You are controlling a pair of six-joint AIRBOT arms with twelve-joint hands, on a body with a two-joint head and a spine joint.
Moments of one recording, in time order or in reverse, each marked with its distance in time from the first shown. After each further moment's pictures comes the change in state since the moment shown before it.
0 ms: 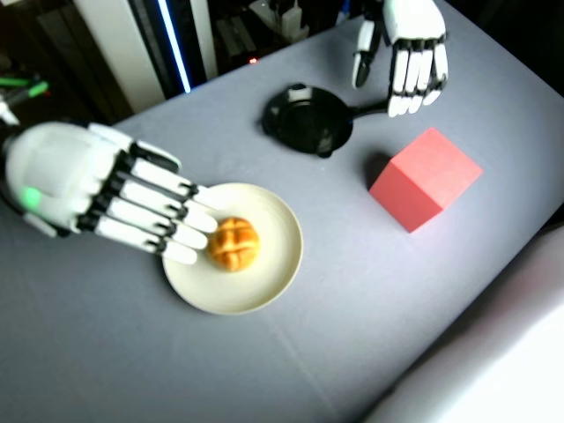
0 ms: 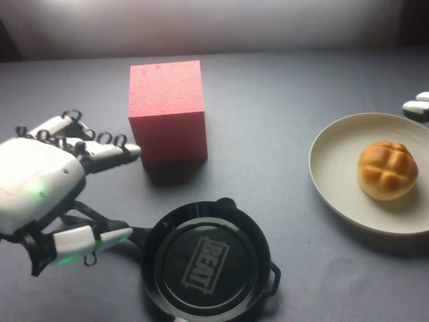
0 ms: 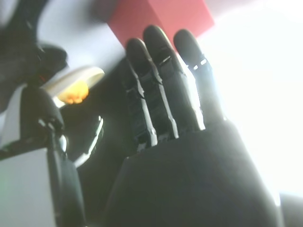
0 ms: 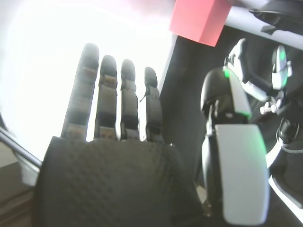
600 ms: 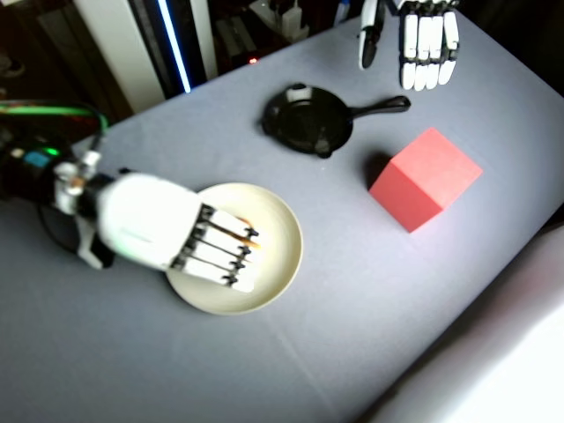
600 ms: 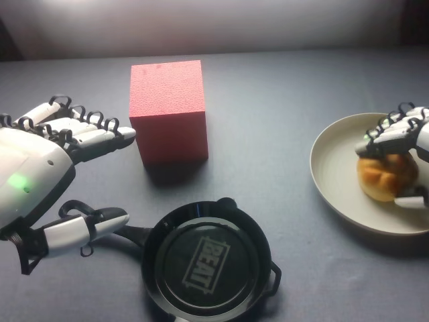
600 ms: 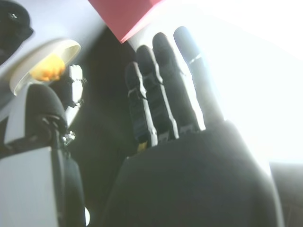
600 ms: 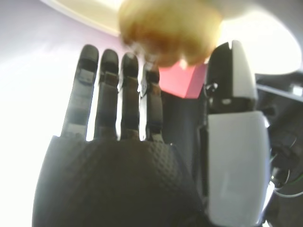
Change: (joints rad) left arm 0.024 0.011 -0.018 0.021 -0.119 -0.033; right arm 0.242 -0.143 0.165 -0.134 -0.429 -0.046
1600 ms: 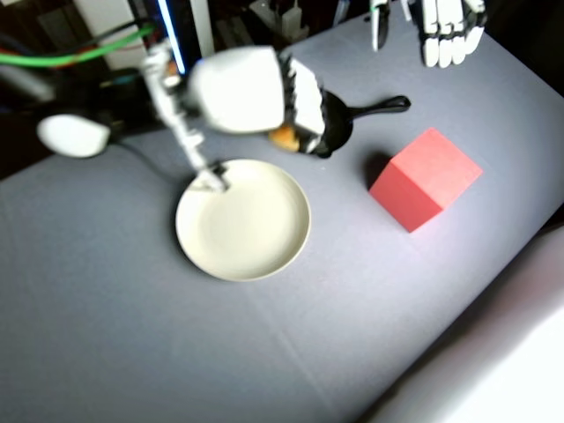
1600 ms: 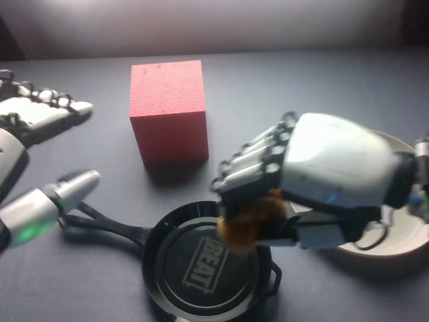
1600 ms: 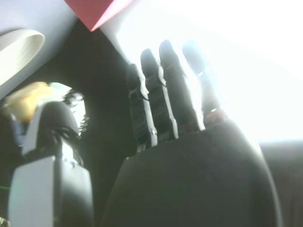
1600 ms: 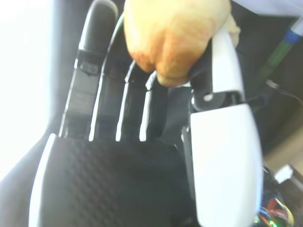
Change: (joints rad) left arm 0.093 0.038 -0.017 -0.100 -0.199 -0.013; right arm 0.256 -0.177 -0.095 -0.510 0.164 0.137
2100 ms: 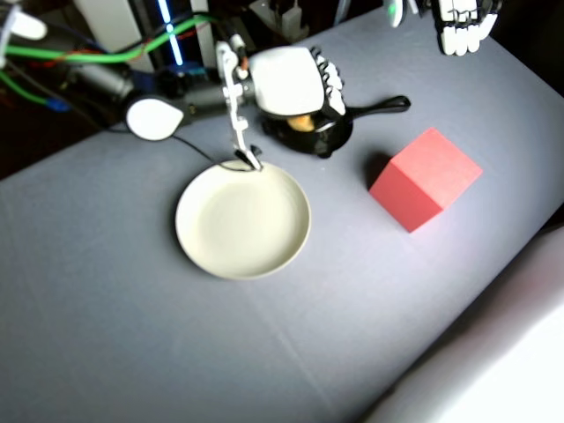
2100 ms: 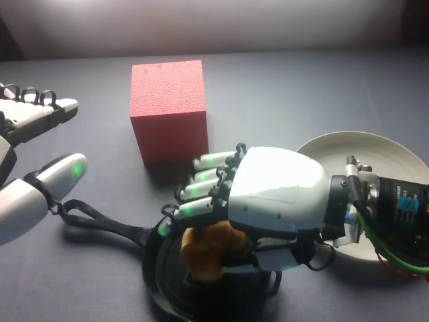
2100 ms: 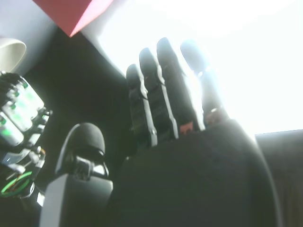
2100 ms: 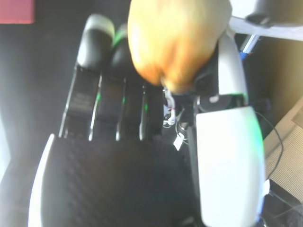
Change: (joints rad) left arm 0.020 0.002 -0.007 -0.024 -0.032 0.000; right arm 0.028 -0.109 0.035 -0.035 -0.177 0.000
